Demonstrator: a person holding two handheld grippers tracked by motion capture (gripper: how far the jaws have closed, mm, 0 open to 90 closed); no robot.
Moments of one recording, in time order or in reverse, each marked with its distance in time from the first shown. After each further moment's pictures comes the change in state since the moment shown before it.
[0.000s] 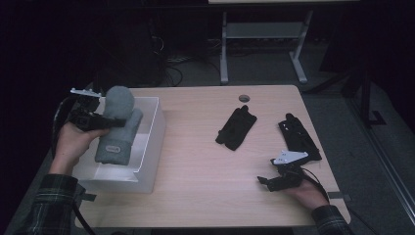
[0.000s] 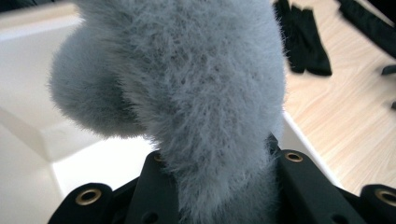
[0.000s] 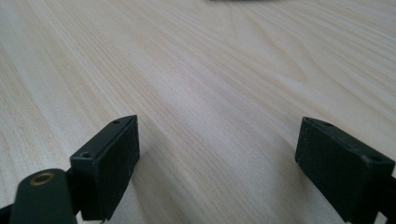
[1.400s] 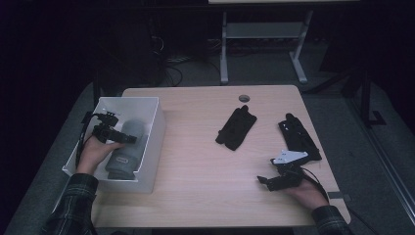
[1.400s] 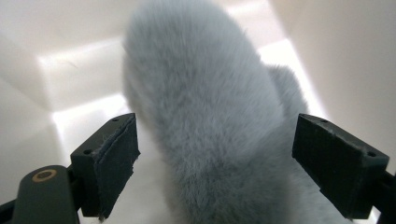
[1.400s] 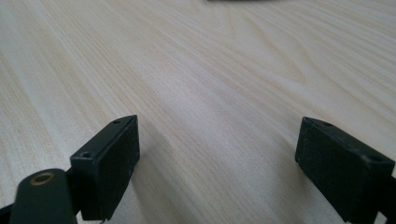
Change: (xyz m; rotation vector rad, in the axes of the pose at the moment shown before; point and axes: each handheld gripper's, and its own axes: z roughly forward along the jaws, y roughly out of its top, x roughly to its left) left arm 0.039 -0.035 0.084 0.151 0.184 -0.078; right arm 0.000 0.001 0.001 0.000 -0.005 0.001
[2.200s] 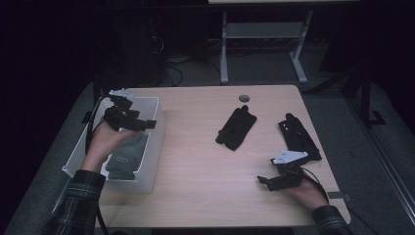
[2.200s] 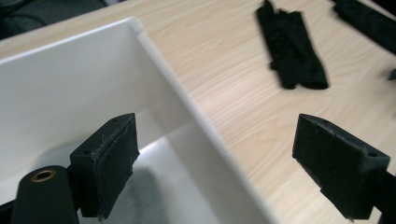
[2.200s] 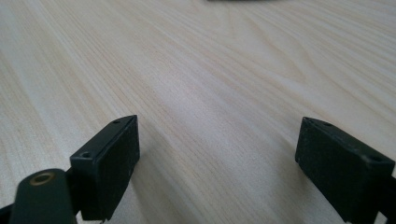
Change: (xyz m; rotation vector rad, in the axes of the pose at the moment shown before) left arm -0.091 0.048 -0.060 -0.217 -0.170 0.181; right arm 0.000 0.000 0.000 0.000 0.000 0.000
